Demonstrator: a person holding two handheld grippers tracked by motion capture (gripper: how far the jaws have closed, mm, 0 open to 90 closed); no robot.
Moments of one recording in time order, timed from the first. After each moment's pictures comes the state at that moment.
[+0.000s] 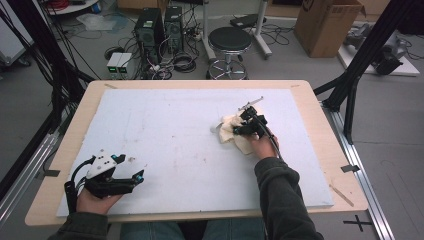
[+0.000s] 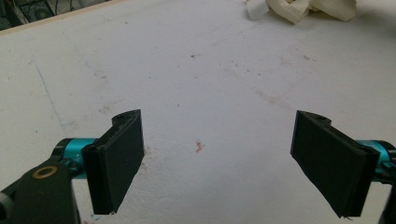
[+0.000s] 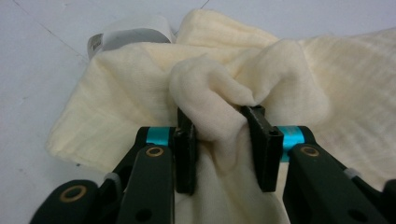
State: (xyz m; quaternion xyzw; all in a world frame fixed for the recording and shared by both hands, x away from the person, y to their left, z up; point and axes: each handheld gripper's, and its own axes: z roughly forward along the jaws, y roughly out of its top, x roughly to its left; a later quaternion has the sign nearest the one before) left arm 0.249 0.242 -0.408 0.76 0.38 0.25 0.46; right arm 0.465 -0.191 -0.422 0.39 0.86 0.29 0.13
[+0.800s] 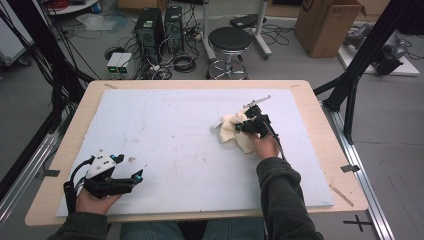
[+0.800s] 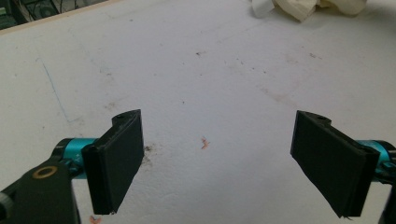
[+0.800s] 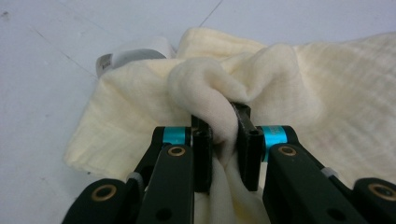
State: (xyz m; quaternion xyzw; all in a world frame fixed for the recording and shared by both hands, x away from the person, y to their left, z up) left arm 0.249 0.245 -0.409 0.76 0.39 0.25 0.45; right arm 0.464 -0.203 -0.417 0.41 0.84 0.34 0.11
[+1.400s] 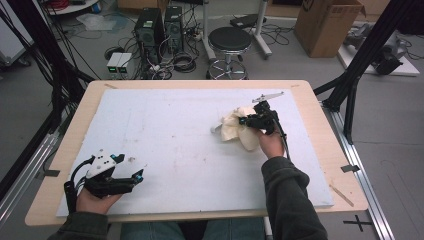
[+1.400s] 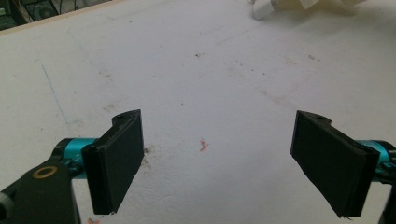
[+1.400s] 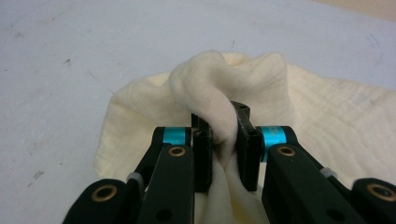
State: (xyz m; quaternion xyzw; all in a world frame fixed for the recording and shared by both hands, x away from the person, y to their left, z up) left arm 0.249 0.243 -0.408 0.76 0.39 0.25 0.45; right arm 0.451 -0.220 -0.387 0.39 0.82 0.41 0.12
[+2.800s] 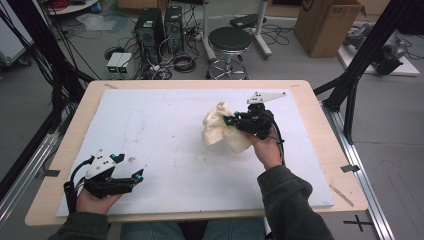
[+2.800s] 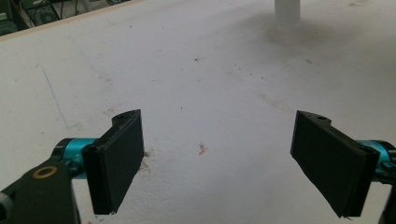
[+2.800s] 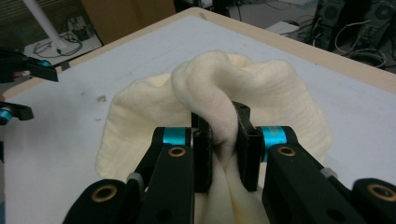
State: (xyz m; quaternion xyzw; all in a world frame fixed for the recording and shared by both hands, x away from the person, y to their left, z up) left arm 0.248 0.243 -0.407 0.76 0.39 0.25 0.46; right arm 0.392 -0.184 -0.330 0.30 0.80 0.51 0.10
